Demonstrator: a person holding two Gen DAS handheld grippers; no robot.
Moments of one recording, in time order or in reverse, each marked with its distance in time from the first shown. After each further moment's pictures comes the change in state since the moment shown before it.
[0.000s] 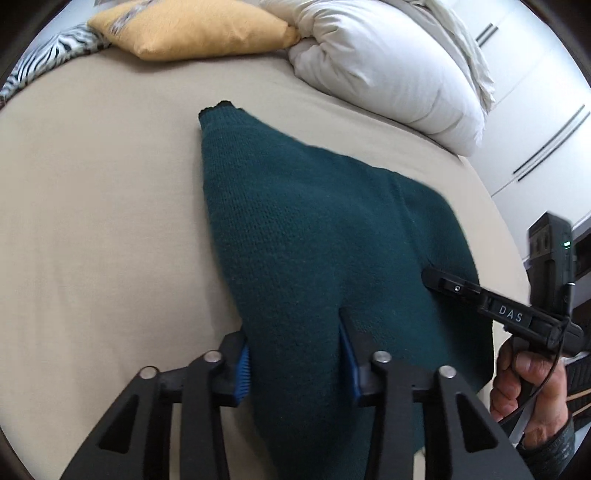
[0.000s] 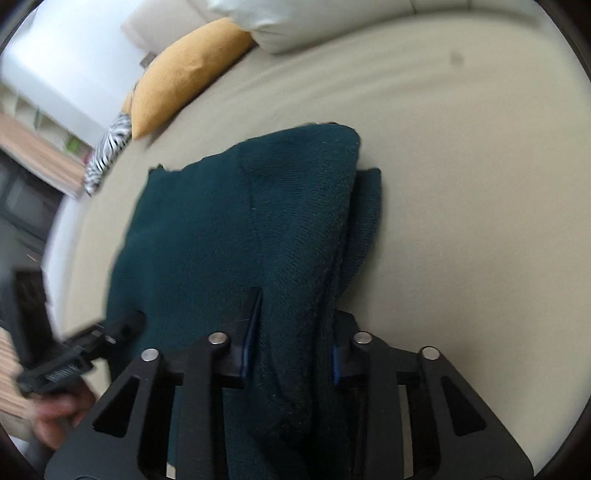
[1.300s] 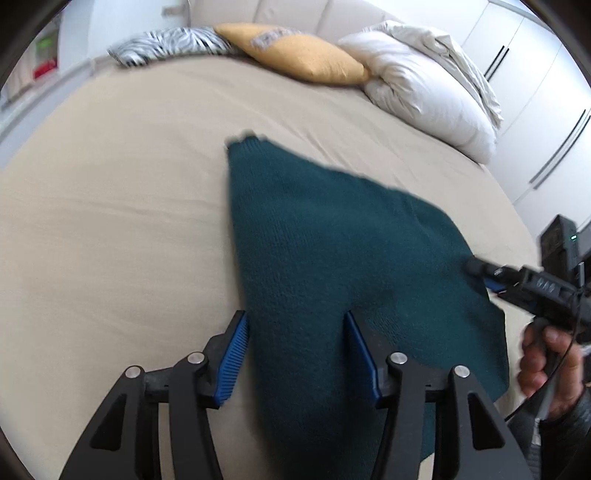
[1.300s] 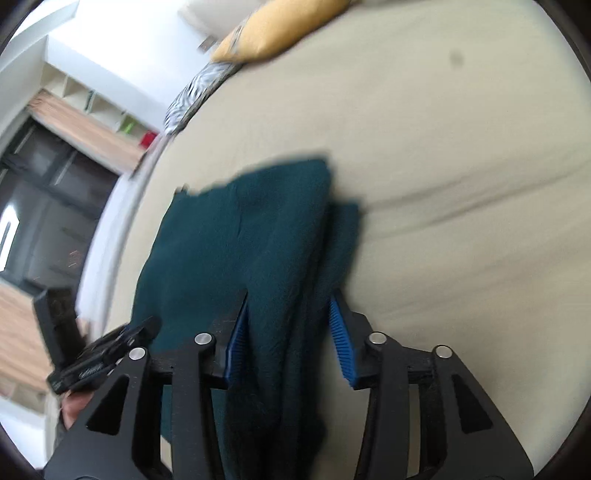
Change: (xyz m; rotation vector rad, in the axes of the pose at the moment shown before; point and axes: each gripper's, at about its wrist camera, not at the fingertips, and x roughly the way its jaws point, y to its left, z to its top) left arm -0.179 0.131 -0.172 -0.066 -0.138 0.166; right arm -0.011 0.181 -0.180 0.029 -0.020 0.216
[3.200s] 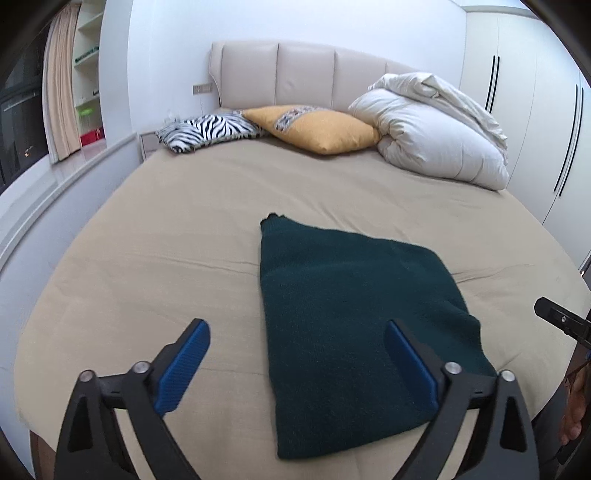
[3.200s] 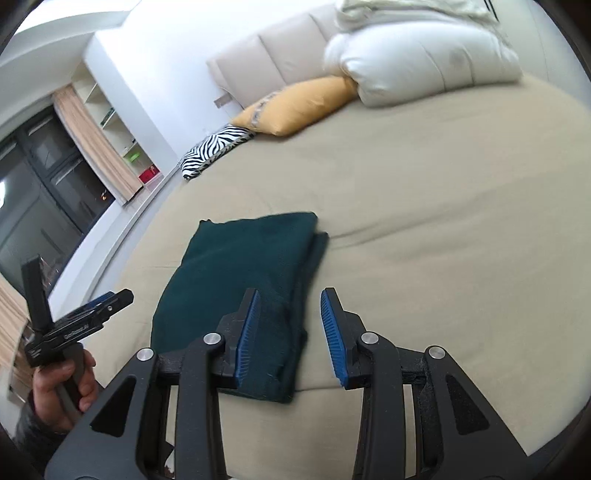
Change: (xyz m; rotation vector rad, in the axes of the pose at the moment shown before) left arm -0.086 -0.035 -0.039 0.073 -0.265 0.196; right arm -0.118 0.033 -0.075 -0.177 -0.286 -0.092
